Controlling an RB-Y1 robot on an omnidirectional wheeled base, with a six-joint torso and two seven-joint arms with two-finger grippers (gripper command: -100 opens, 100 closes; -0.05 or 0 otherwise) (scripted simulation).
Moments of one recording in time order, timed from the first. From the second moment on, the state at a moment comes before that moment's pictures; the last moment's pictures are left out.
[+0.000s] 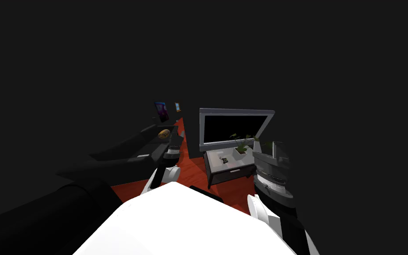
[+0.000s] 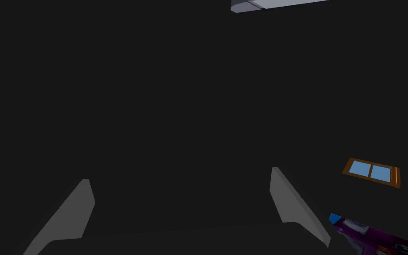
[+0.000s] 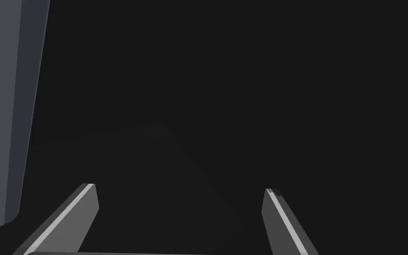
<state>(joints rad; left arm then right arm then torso) 0.49 -0.04 -0.05 -2.39 -0.01 -0.38 -0.13 0.48 -0.03 0.07 -2.37 0.08 -0.57 0.02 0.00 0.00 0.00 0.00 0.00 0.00</state>
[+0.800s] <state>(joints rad) 0.49 -0.04 -0.05 -2.39 -0.01 -0.38 -0.13 0.55 -0.14 0.01 -2.19 0.21 -0.54 0.07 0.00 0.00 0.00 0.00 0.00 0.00</state>
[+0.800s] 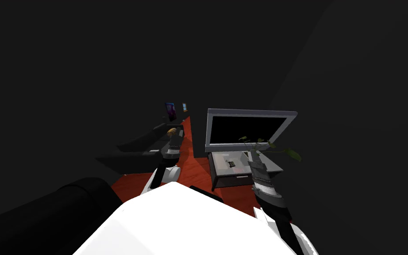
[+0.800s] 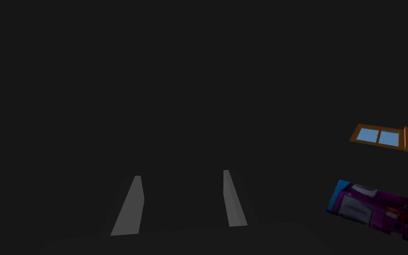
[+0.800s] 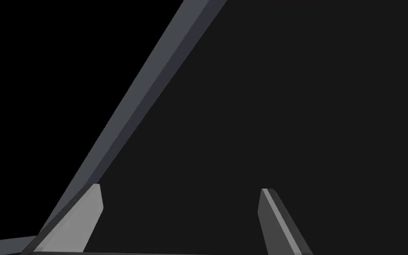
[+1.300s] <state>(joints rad) 0.49 -0.04 -0.05 -2.39 -0.01 -0.38 -0.13 0.60 -0.21 -0.04 -2.05 0.33 -0.50 0.11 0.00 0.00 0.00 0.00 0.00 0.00</state>
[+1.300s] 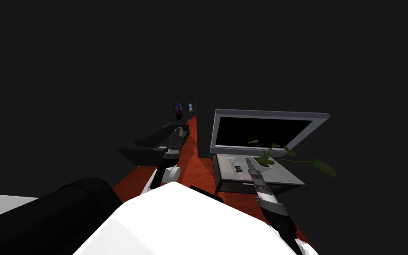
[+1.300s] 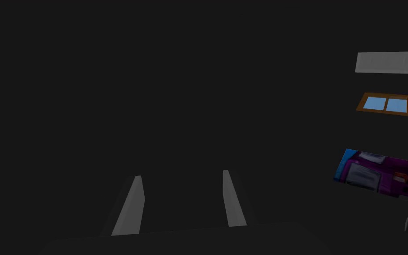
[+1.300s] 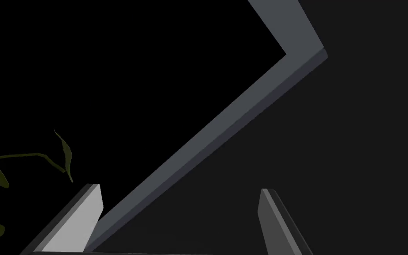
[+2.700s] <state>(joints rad) 0.49 -0.04 -0.05 -2.39 -0.01 -0.38 -0.13 0.64 -0.30 -0.16 -1.71 0.60 -0.37 0.20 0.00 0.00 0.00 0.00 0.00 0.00</state>
